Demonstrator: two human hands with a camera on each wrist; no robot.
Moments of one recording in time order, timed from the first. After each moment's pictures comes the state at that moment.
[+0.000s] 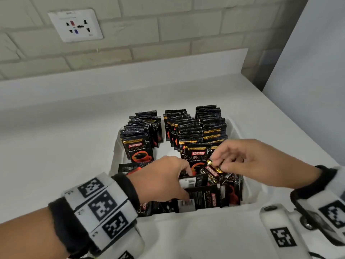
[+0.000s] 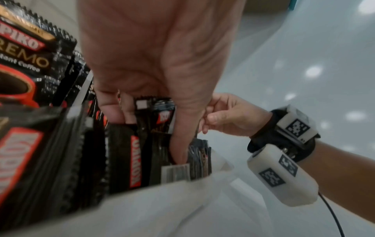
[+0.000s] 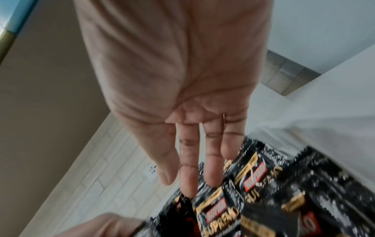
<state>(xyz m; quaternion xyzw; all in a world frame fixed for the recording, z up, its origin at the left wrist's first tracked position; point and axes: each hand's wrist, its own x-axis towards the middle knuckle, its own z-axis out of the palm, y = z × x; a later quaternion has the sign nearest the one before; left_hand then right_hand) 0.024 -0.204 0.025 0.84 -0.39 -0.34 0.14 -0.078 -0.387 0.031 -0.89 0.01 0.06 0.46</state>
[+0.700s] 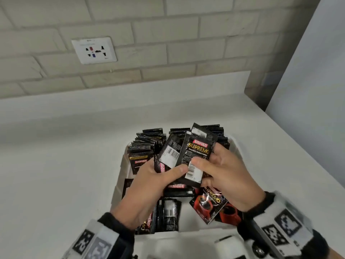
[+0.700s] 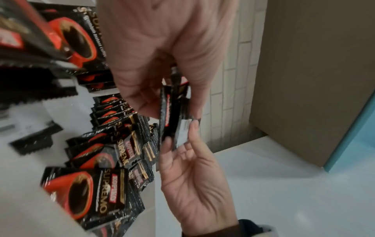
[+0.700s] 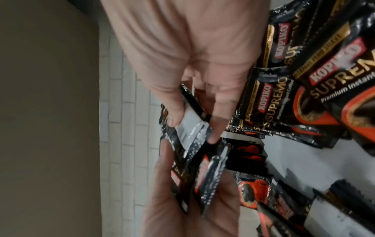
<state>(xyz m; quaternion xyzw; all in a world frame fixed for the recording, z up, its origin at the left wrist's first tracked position) 0.018 -0.187 0.027 0.63 -0.10 -0.32 0.70 -0.042 -0.331 0.025 -0.63 0.14 -0.08 0.76</state>
